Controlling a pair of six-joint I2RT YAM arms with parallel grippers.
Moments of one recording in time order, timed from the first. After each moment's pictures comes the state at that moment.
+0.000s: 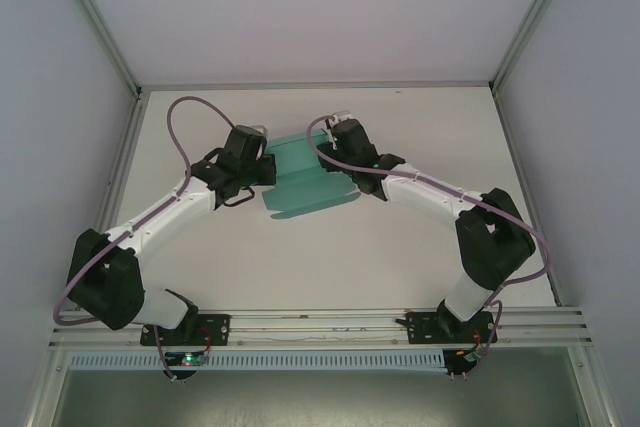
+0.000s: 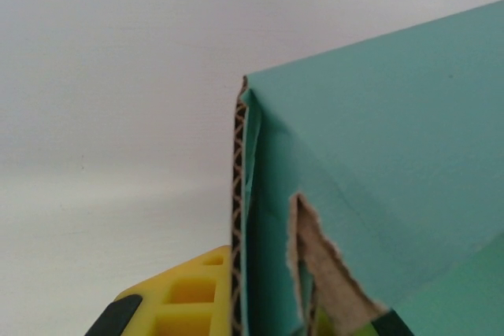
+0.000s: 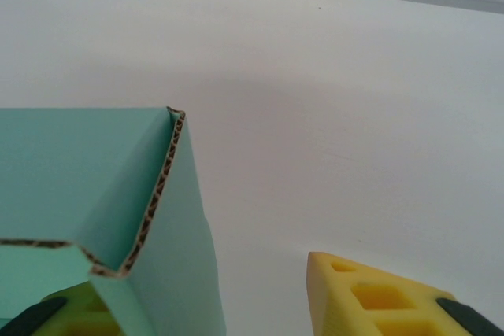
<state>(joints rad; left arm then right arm) -0.45 1.40 1.04 -0.45 0.00 -0.46 0.62 1.67 1.15 -0.11 0.17 0.29</state>
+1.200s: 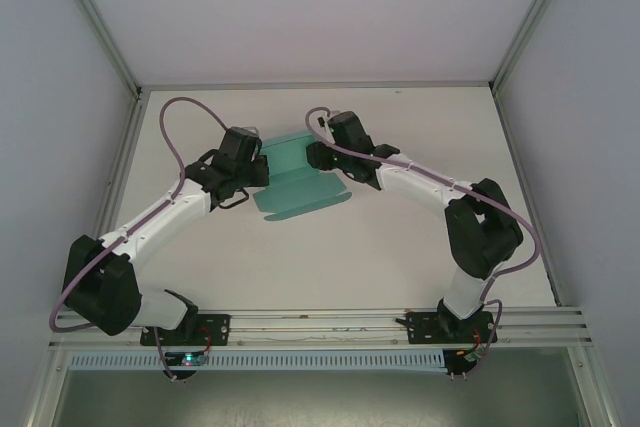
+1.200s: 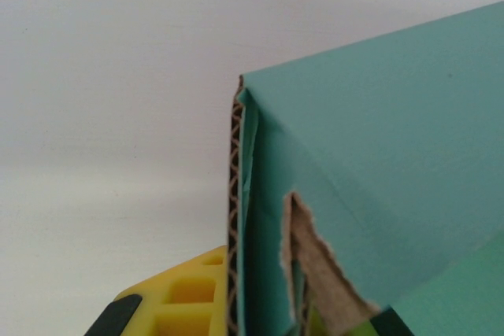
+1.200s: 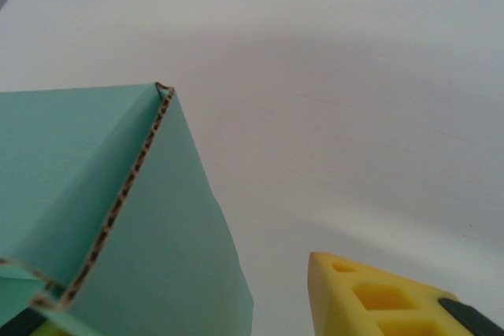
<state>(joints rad) -0.44 1.37 1.04 -0.49 -0.06 -0.47 0.61 1.76 1.26 -0.20 -0.03 0.37</state>
